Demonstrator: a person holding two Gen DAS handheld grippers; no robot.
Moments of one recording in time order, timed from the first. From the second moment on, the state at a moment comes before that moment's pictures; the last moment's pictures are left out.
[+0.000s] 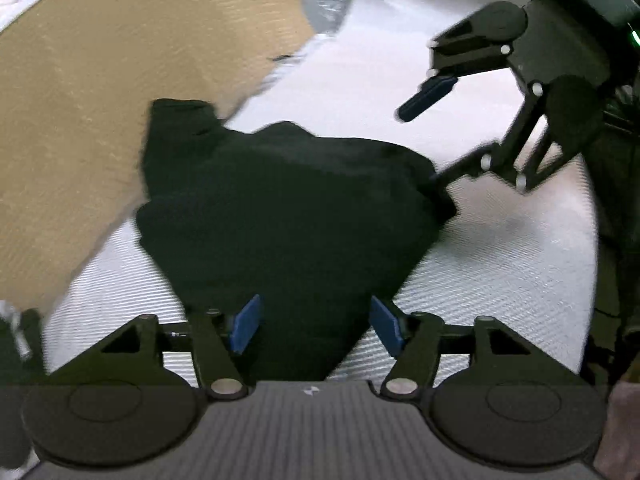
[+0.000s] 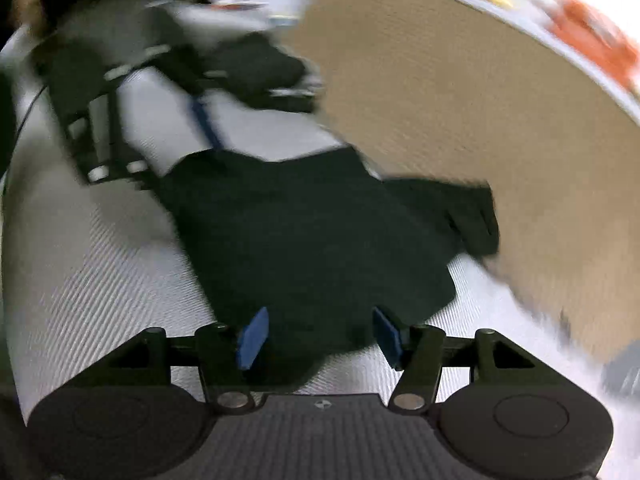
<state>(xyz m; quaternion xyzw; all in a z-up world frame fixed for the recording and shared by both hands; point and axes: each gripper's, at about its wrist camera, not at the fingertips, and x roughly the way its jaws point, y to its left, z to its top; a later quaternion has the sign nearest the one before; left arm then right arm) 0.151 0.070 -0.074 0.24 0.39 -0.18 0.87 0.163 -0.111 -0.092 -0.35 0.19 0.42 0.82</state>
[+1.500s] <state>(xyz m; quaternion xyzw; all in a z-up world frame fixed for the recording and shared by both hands) 0.207 0.035 -0.153 0.46 0.37 -0.14 0.80 0.207 -0.020 -0.163 -0.56 0.09 0.36 0.74</state>
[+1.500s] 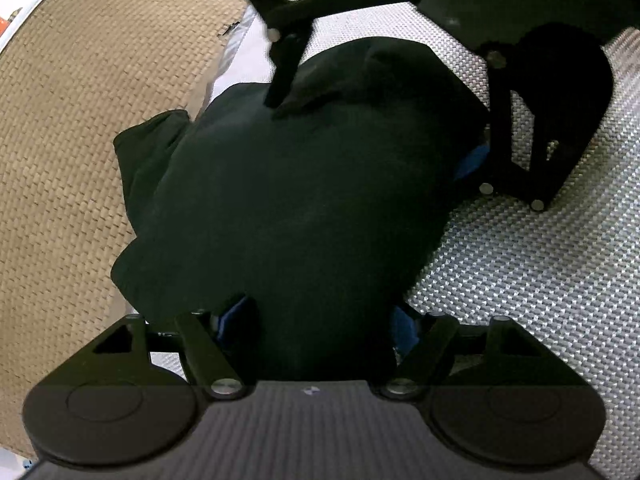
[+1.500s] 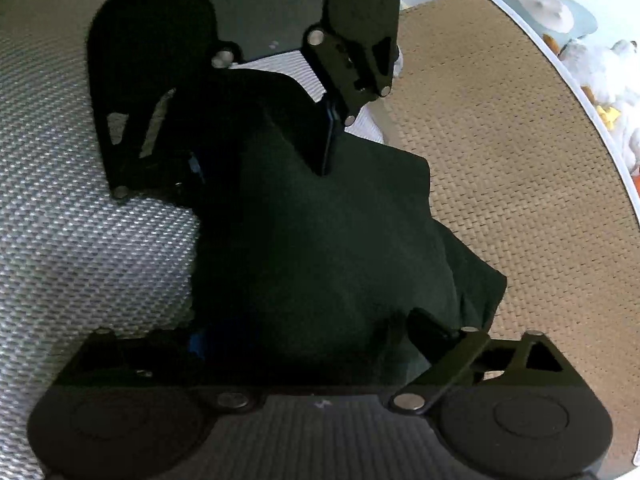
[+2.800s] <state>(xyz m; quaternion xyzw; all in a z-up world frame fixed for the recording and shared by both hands) 0.103 -0.024 -0.096 0.44 0.42 -0.26 0.75 0.113 -0.068 -0.104 -0.49 0.20 0.49 0.69</state>
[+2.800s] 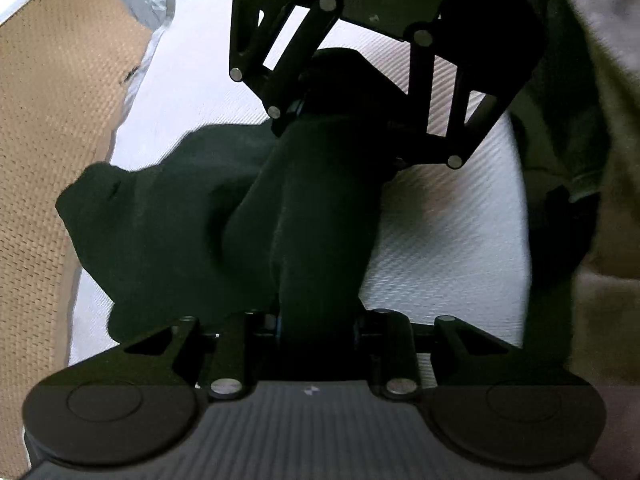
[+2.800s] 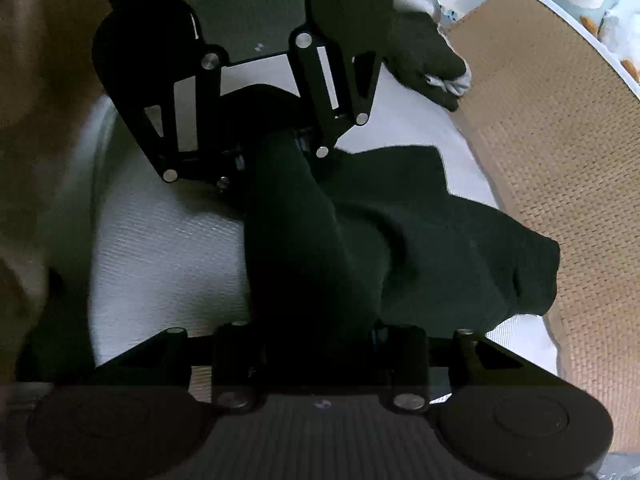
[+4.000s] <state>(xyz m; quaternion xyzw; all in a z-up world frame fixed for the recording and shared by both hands) 0.100 -0.023 0.013 0.43 0.37 -0.25 0.78 0.084 -0.080 0.000 -0.49 0.18 0.49 0.70</state>
